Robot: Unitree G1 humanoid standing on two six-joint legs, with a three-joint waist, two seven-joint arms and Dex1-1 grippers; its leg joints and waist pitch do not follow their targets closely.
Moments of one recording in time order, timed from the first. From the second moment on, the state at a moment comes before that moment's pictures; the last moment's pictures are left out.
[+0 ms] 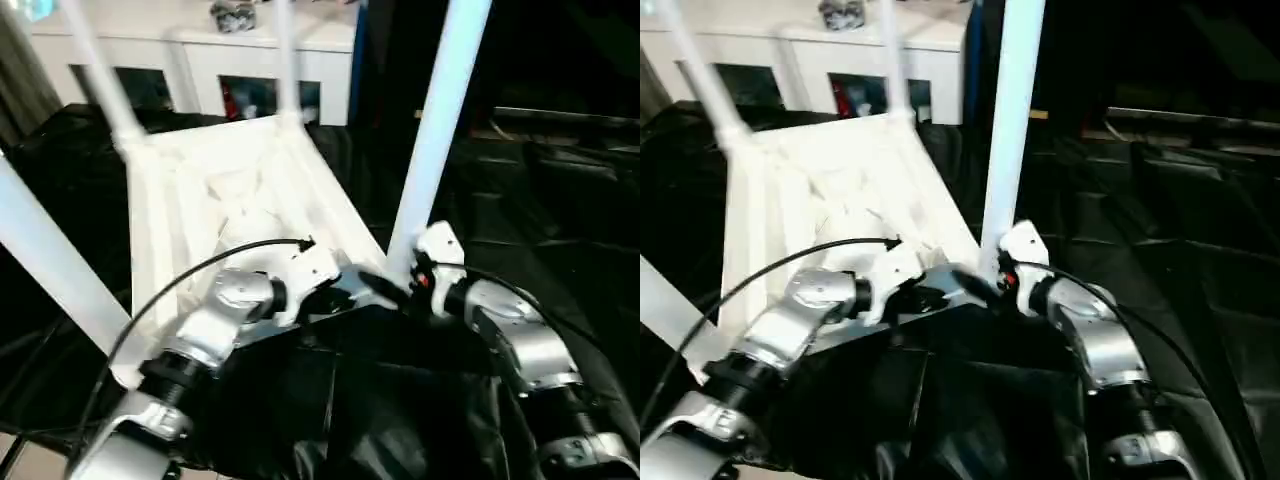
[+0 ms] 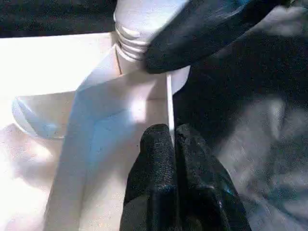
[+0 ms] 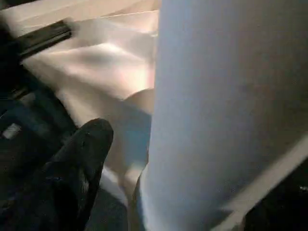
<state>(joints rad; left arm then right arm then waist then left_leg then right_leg) -0.52 0.27 -0.32 0.43 0.04 0.18 -1.04 -0.37 -0.34 0.12 0.31 0.12 0.19 0.89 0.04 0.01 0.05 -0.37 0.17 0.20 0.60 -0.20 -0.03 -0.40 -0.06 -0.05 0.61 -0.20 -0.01</state>
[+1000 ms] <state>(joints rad) -0.48 0.34 -0.33 0.39 -0.01 0.18 -1.20 -0.31 -0.42 0.15 0.20 0.20 0.23 1.09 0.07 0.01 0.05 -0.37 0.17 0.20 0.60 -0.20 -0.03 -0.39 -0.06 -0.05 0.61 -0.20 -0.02</state>
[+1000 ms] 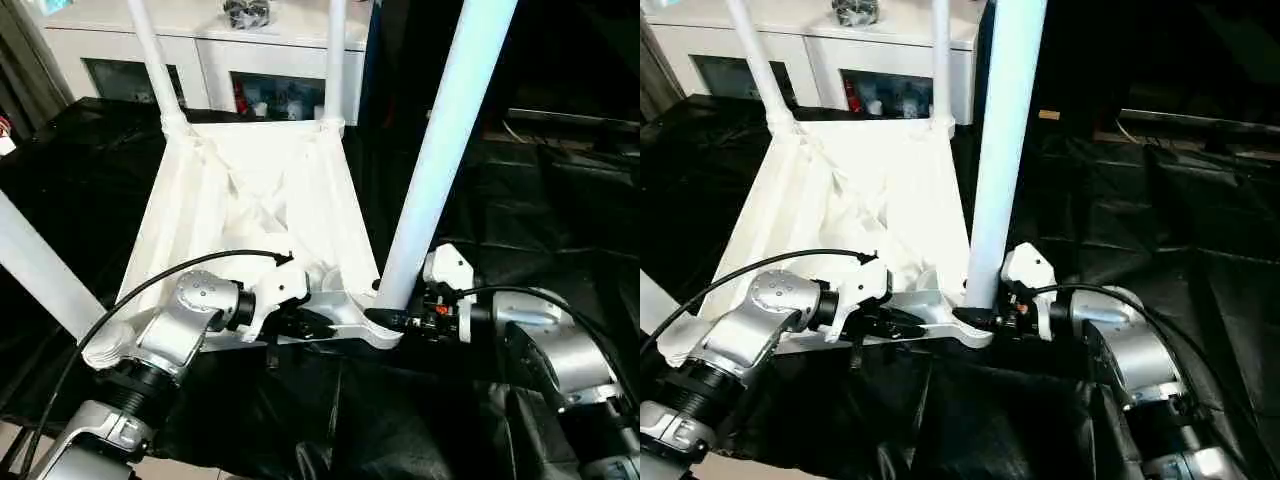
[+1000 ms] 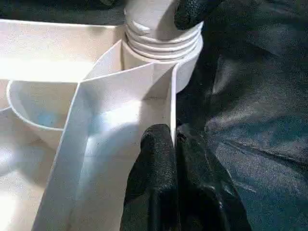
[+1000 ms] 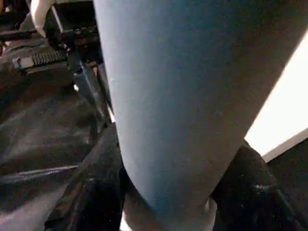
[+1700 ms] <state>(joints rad) -0.56 0.08 -0.28 0.50 0.11 0.34 -0.70 -0.44 -0.09 -0.01 0.45 0.07 0.21 0.36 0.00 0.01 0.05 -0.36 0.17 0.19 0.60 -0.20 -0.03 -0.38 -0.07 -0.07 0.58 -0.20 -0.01</state>
